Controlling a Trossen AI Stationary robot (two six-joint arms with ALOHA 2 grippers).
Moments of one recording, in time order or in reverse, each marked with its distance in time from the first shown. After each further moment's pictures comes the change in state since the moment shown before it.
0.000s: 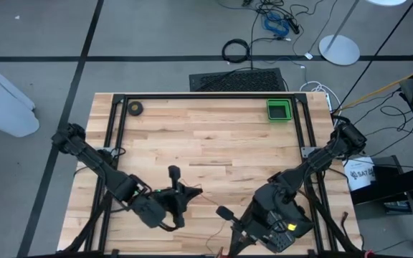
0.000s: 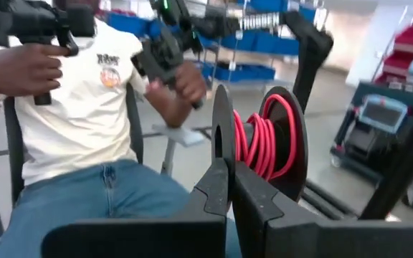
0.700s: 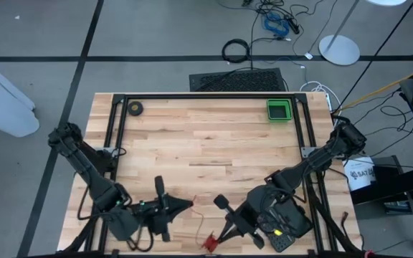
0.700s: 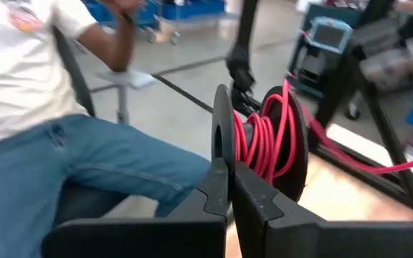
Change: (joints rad) left arm -0.143 -0.038 0.000 0.200 -0.145 0.269; right arm -0.022 0.001 0.000 -0.211 0.199 0.034
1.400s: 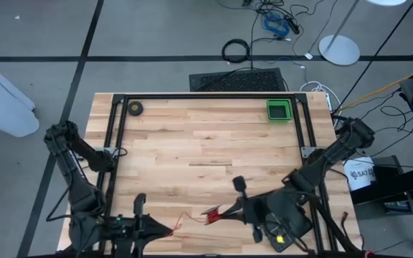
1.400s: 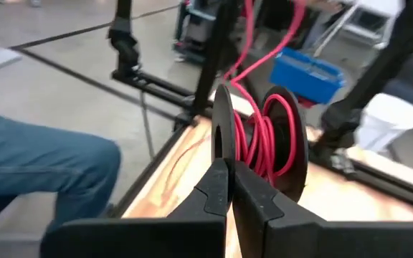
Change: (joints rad) left arm -0.183 -0.051 0.000 0.172 0.080 0.137; right arm 0.088 -0.122 0.000 -0.206 0.554 0.042
